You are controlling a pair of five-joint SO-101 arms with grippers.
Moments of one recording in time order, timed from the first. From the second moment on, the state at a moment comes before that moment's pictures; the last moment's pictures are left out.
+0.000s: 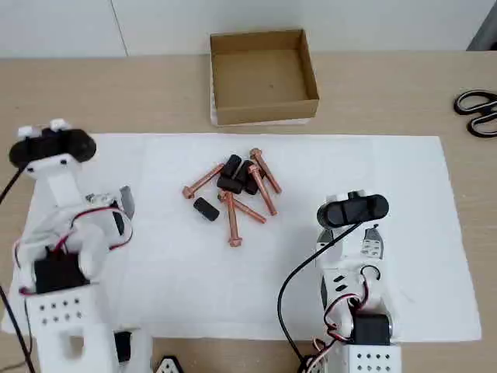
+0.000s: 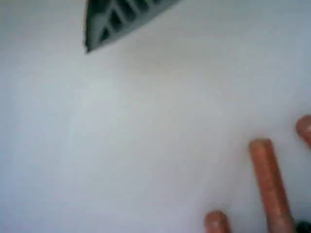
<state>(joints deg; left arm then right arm) -15.6 -52.3 44.1 71.1 8.6 -2.0 -100.7 96.2 50.5 4.1</state>
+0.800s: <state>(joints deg) -15.7 -41.9 39.0 77.9 -3.5 4.0 -100.7 87.6 50.5 4.1</state>
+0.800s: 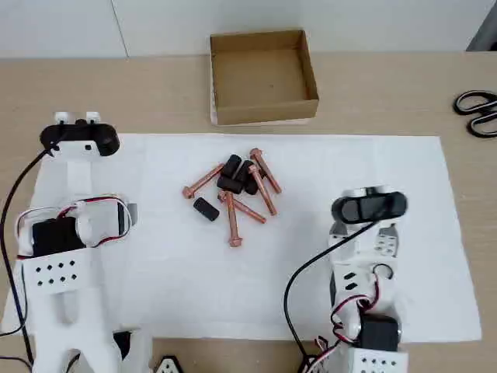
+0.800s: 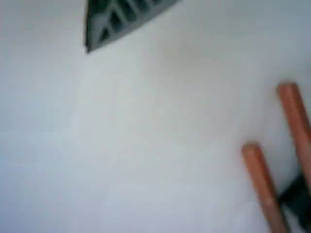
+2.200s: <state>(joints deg) -15.7 -41.9 43.3 74.9 -2.1 -6.8 -22.4 -2.1 73.7 6.6</state>
